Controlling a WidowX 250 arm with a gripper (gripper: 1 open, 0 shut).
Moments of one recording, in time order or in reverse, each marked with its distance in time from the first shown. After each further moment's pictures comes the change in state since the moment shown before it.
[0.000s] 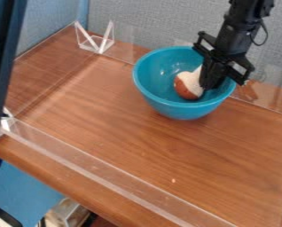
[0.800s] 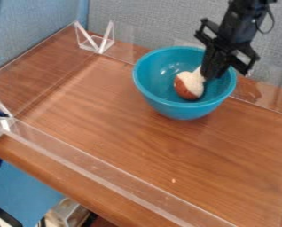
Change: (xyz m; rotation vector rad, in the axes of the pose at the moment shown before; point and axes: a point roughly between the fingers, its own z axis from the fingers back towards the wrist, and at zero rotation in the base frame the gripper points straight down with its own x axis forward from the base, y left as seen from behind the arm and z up) arm -0.018 0.000 0.047 0.049 -0.064 0.009
